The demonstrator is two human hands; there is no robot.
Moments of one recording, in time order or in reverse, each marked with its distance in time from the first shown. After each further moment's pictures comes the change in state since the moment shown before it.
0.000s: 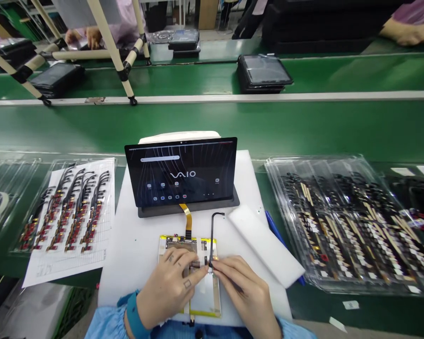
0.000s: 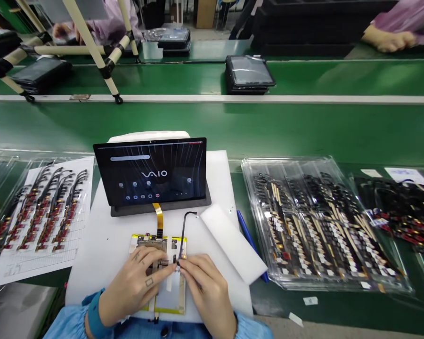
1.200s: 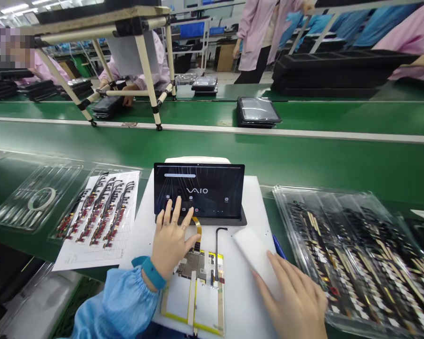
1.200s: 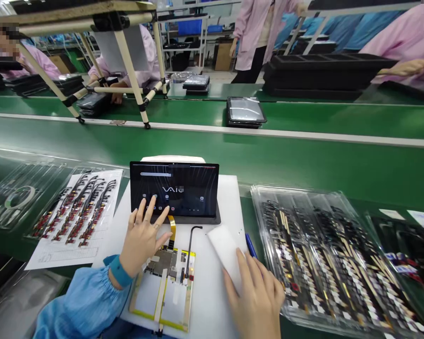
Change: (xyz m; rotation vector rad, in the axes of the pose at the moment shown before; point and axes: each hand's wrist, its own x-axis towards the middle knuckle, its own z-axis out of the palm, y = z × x) left_hand 0.038 -0.039 -0.005 0.615 0.158 -0.390; right_hand 0.002 0.038 -0.043 -0.893 0.184 -0.168
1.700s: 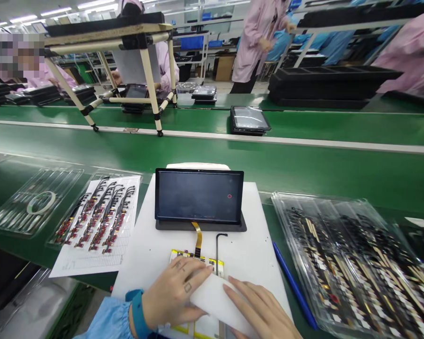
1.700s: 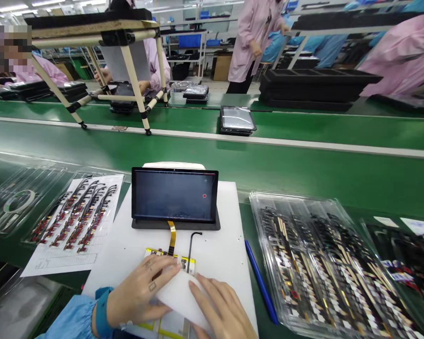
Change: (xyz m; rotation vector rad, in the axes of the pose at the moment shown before) left_hand -0.045 0.004 -0.017 -0.609 -0.143 0.440; right_hand 0.012 -0.015 -0.020 0.402 -0.210 -0.482
